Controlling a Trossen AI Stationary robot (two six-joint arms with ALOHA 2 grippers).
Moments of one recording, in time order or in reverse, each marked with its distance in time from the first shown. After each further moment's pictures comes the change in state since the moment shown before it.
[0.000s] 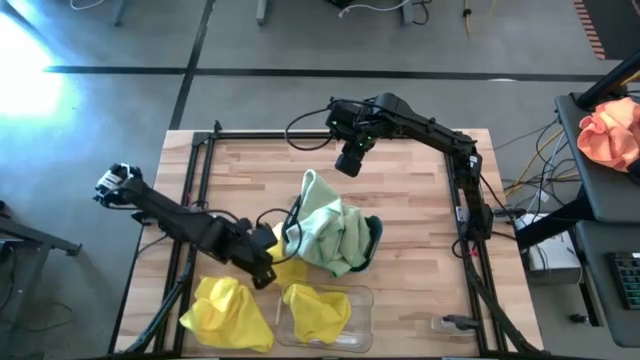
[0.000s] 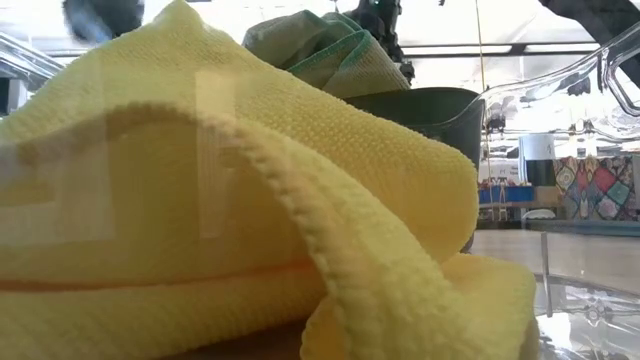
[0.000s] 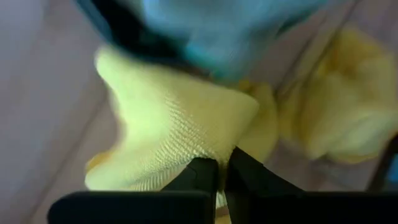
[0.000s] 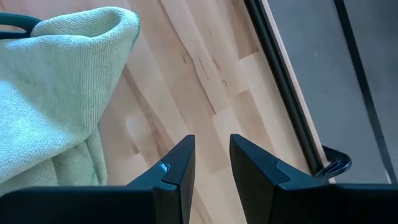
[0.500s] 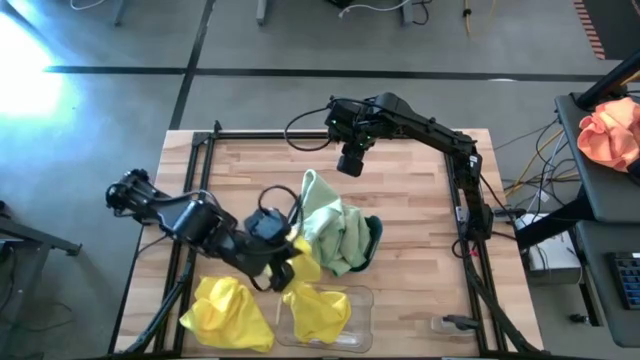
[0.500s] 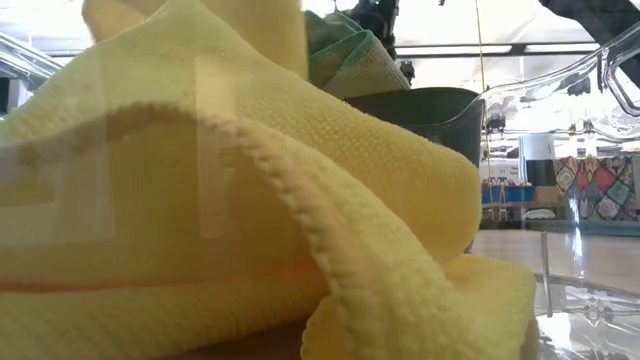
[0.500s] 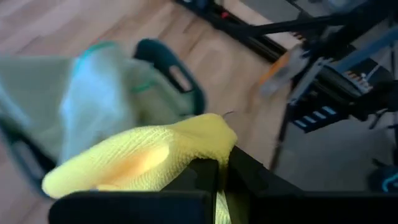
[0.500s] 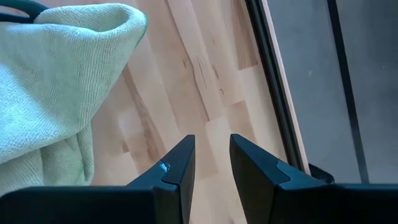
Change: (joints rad) left arm -0.029 0.167 0.614 -0.030 -0.194 0.065; right arm 0.000 0.000 0.000 0.023 0.000 -0.129
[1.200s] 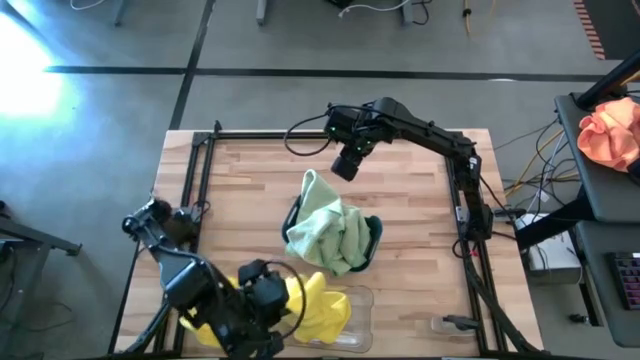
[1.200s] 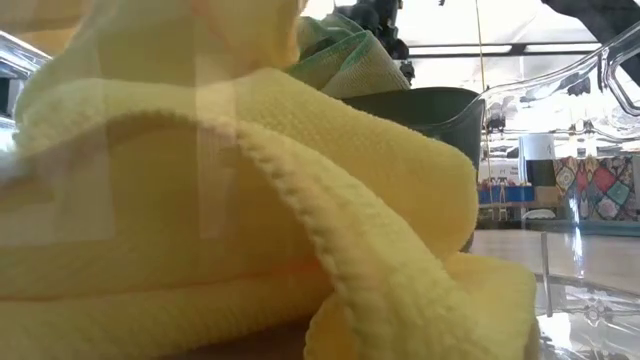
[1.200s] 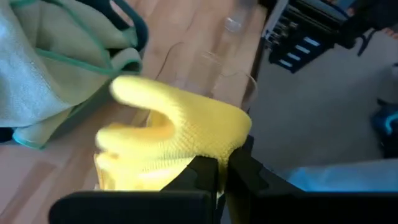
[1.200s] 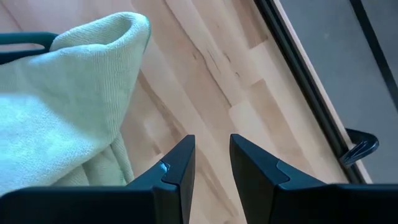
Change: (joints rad) left arm -0.246 0.276 0.348 -0.241 -0.011 -0.130; right arm 0.037 0.000 0.000 -0.038 -0.010 0.284
